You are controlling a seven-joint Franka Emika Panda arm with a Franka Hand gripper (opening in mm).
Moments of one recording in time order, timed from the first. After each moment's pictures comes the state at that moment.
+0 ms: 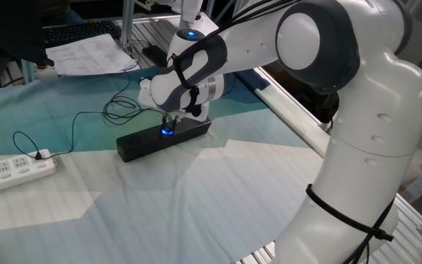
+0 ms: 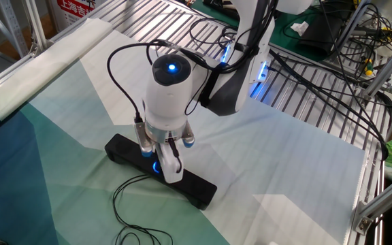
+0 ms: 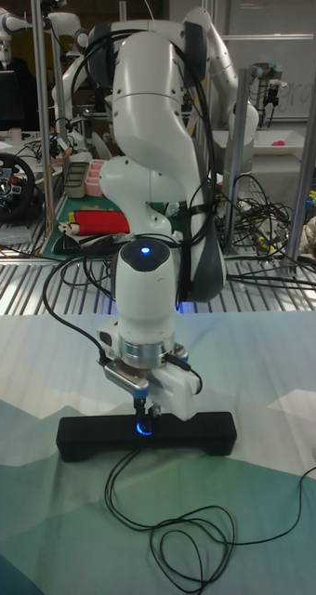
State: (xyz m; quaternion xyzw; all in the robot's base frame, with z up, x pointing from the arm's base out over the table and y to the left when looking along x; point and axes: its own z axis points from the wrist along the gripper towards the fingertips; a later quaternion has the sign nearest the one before) arm 0.543 -0.004 0.114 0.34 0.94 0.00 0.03
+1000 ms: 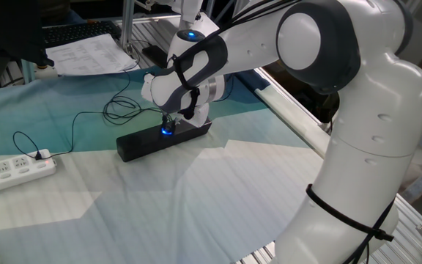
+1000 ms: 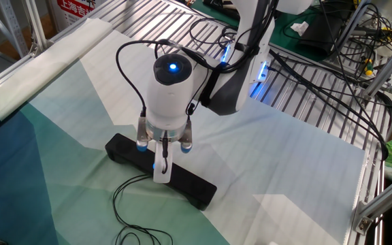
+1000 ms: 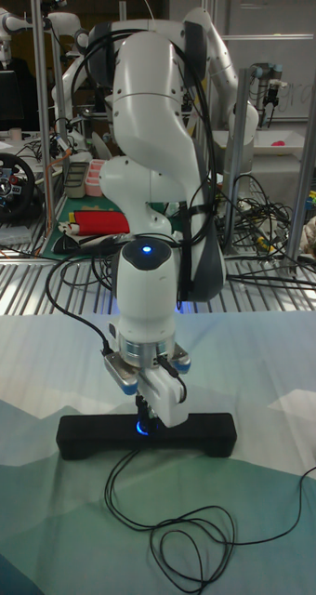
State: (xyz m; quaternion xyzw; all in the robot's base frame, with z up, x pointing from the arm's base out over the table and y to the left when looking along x) arm 0.543 -0.004 0.114 0.49 0.87 0.01 0.03
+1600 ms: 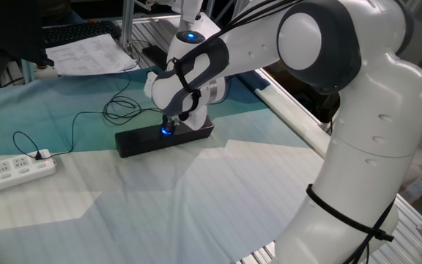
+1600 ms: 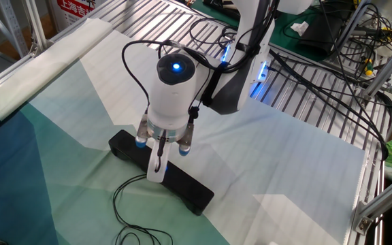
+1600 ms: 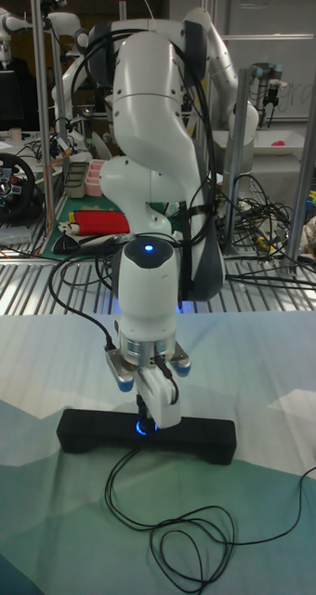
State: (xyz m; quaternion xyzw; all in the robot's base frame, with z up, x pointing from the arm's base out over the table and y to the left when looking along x) arm 0.542 -0.004 0.114 0.54 0.84 0.01 0.04
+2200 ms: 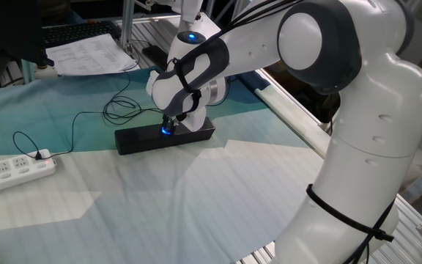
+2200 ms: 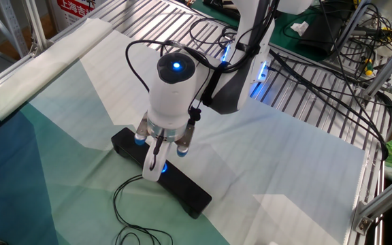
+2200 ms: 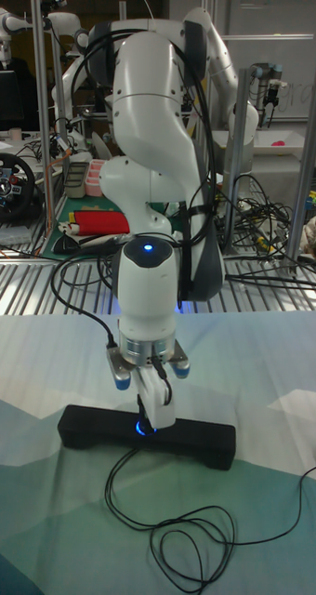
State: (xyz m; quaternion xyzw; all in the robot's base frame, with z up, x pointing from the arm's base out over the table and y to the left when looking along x) arm 0.542 -0.004 0.114 0.60 0.80 0.02 0.04
